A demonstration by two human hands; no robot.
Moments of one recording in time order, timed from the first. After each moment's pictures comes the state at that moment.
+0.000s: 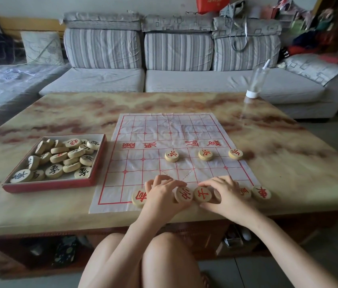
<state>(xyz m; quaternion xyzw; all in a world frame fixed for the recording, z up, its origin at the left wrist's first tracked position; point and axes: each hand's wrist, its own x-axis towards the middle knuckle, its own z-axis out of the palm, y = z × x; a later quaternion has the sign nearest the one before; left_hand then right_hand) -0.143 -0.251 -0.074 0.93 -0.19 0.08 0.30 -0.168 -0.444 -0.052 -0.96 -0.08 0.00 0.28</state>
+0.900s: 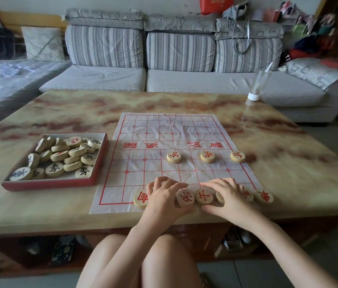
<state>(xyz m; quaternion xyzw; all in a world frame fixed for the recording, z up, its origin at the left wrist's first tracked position) -0.138 -0.248 -0.086 0.94 -0.21 0.11 0.26 -0.162 -0.446 -0.061 -0.97 -0.09 -0.01 0.23</state>
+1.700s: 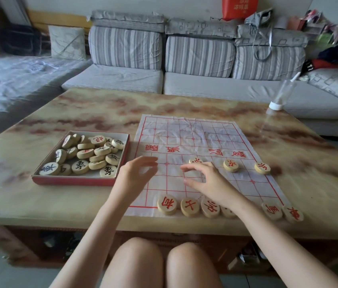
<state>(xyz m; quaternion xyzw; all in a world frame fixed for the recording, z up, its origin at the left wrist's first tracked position) -0.103 -0.134 -0.037 0.86 -0.08 0.12 0.49 -0.111 -0.351 -0.022 -0.90 -0.15 0.04 0.40</state>
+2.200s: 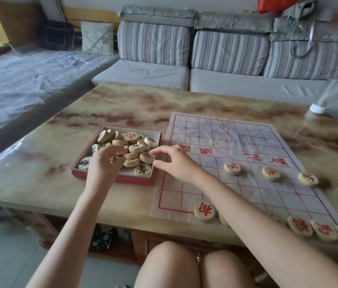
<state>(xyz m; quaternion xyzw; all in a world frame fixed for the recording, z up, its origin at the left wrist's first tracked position) -0.086 -0.009 -0.041 0.86 0.10 0.22 0.44 -0.040 -0.197 -0.029 -0.88 -0.26 0.04 0.40</state>
